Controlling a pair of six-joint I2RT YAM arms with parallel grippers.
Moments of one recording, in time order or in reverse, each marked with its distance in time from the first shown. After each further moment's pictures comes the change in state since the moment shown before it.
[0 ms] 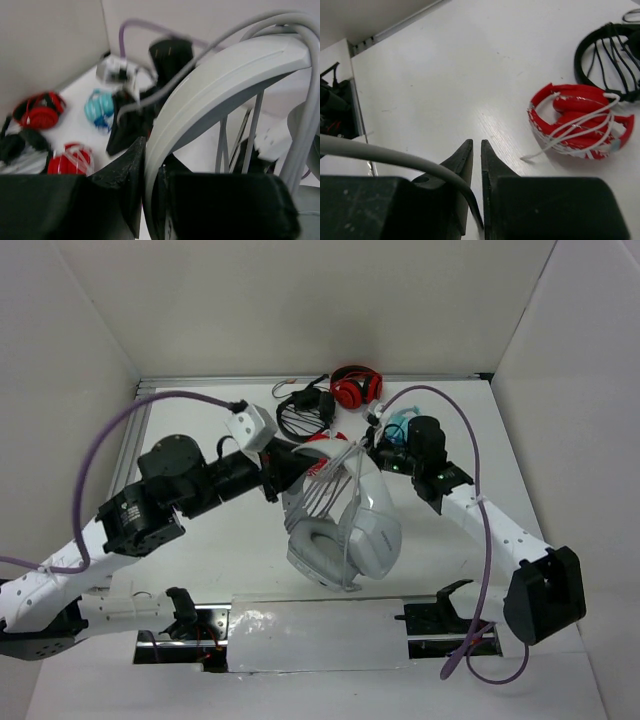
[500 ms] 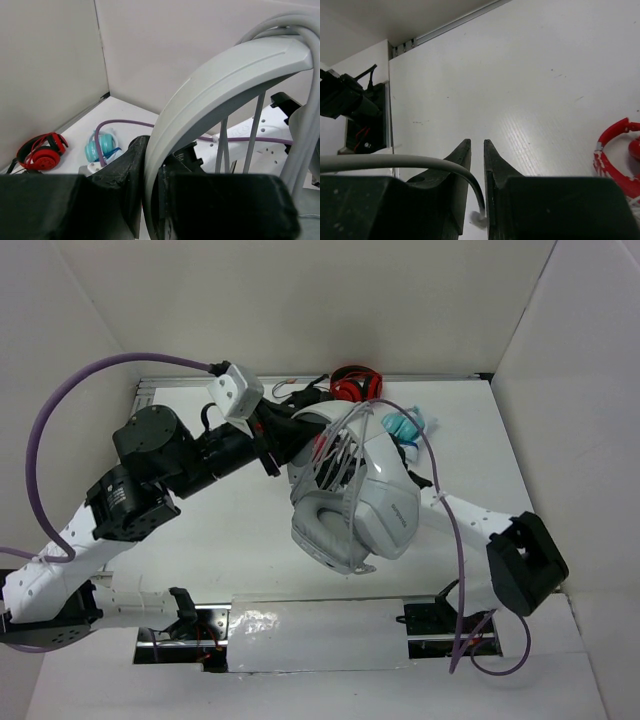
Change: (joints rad) left arm -0.004 0.156 0.361 -0.003 0.021 -0.002; right arm 0.252 0.145 -0.071 0.342 0.071 0.133
